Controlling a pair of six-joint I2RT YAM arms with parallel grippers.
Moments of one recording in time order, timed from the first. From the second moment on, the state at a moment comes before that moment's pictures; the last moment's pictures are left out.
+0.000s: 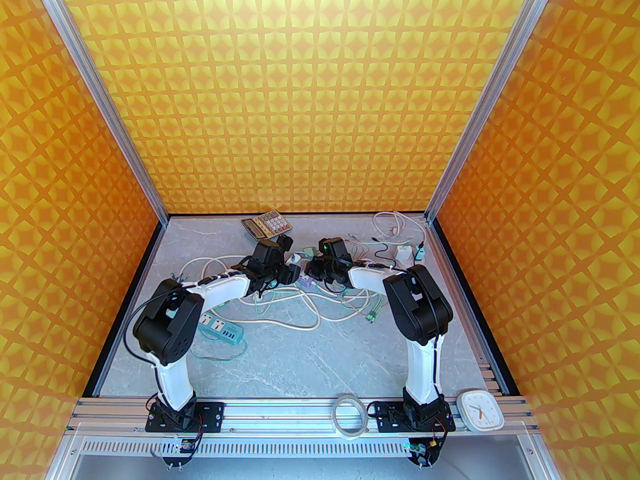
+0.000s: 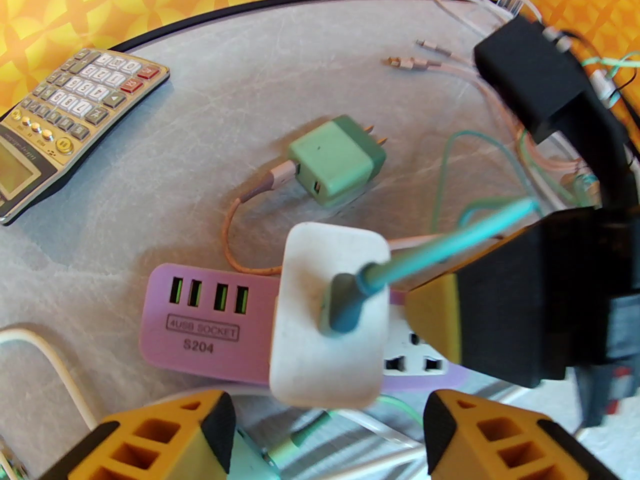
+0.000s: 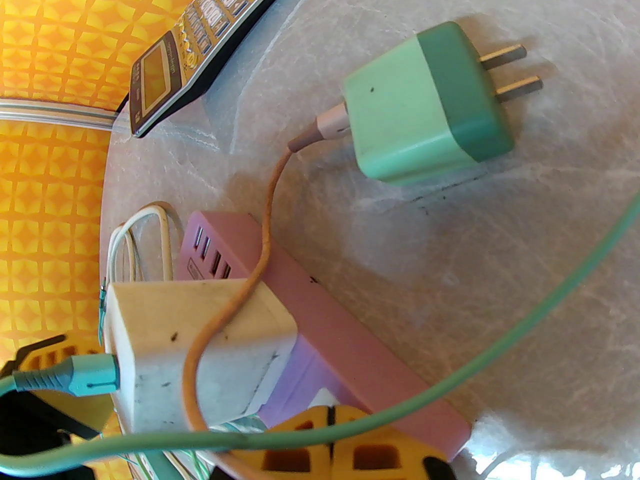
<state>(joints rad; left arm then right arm) -0.54 1.91 1.20 0.01 0.08 -0.11 0.43 2.03 1.24 0.02 -0.35 0.75</state>
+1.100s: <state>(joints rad) -0.56 2.02 1.30 0.02 0.02 0.01 0.43 2.05 1.33 -0.13 -0.40 0.85</state>
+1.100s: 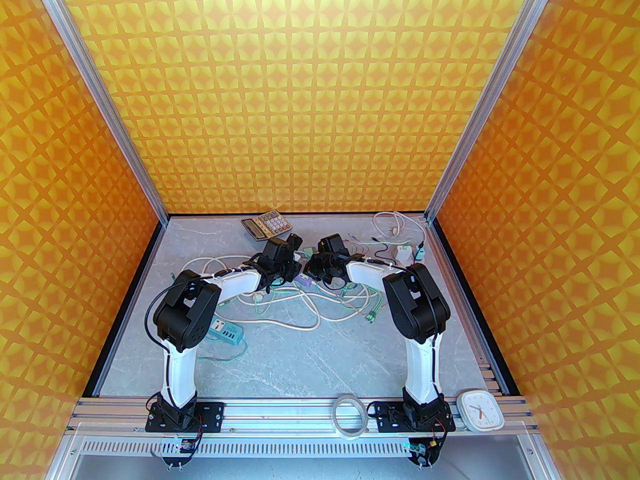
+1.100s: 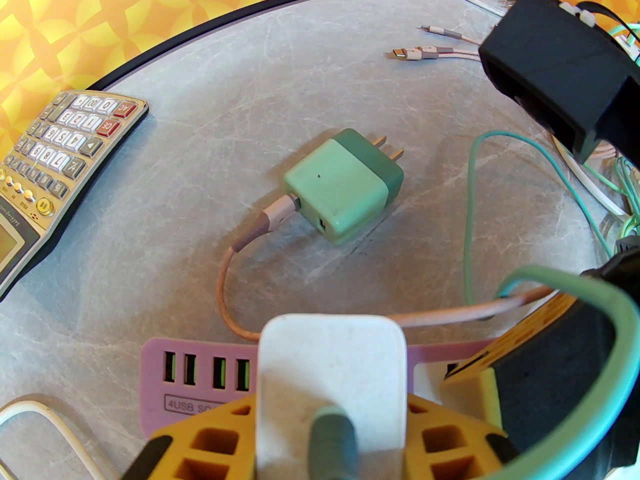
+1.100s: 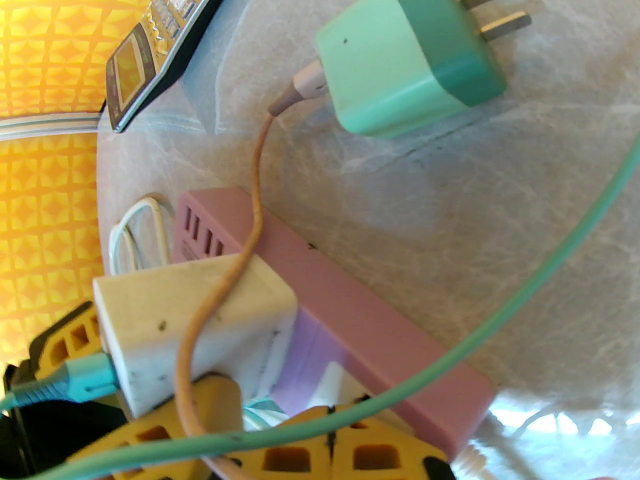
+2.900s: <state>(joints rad) -0.56 1.99 1.41 -0.16 0.01 -0.13 0.44 2.08 1.42 -0.33 -0.34 0.83</state>
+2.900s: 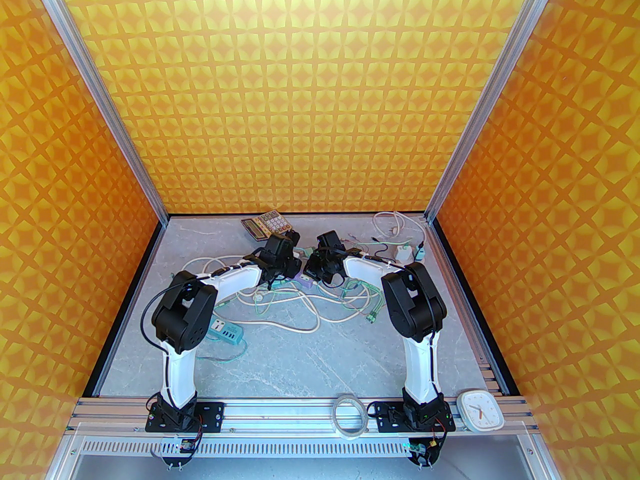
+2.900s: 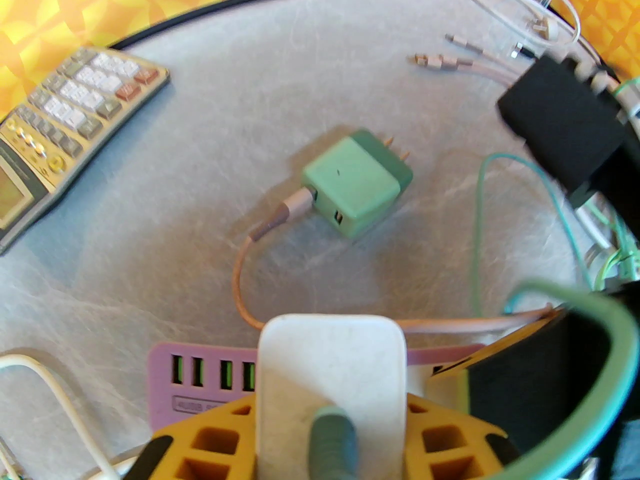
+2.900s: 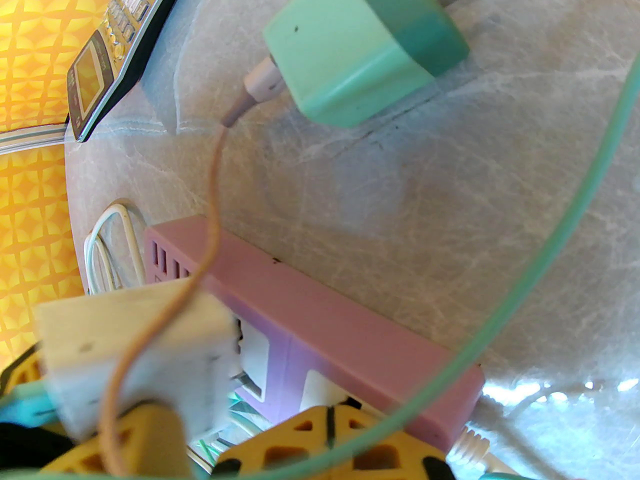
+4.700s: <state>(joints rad) -0.35 2.21 1.66 -0.31 -0.03 -0.24 0.49 1.72 1.32 -0.43 -0.25 0.61</state>
